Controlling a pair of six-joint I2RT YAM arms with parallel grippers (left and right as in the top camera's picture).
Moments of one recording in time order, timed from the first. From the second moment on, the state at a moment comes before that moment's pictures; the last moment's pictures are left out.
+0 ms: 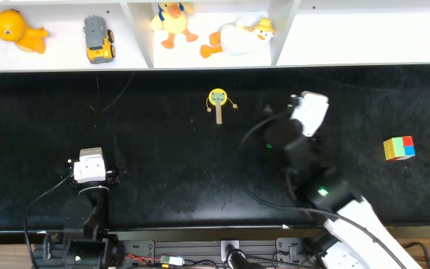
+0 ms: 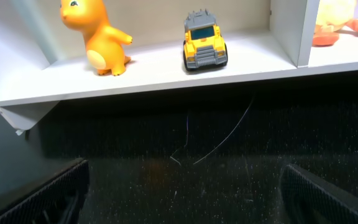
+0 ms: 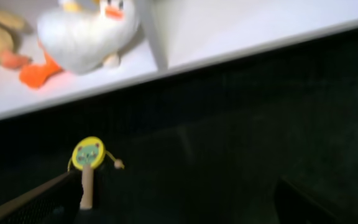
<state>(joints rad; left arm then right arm) -0.04 0.06 0.01 -0.07 -0.21 0.16 0.63 1.02 0.79 -0.53 0.56 0.69</state>
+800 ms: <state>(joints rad) -0.04 0.06 0.01 -0.07 -0.21 0.16 0.68 1.45 0.94 -0.51 0.35 0.85</state>
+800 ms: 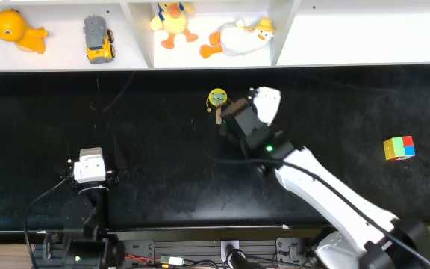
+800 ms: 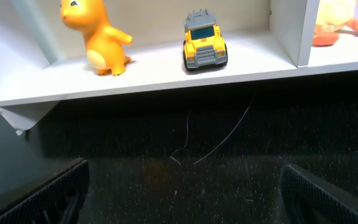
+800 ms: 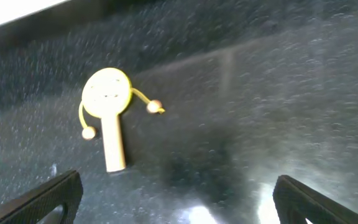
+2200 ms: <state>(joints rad) -0.04 0.06 0.01 -0.07 -0.21 0.16 0.65 1.83 1.22 -0.65 0.18 0.62</state>
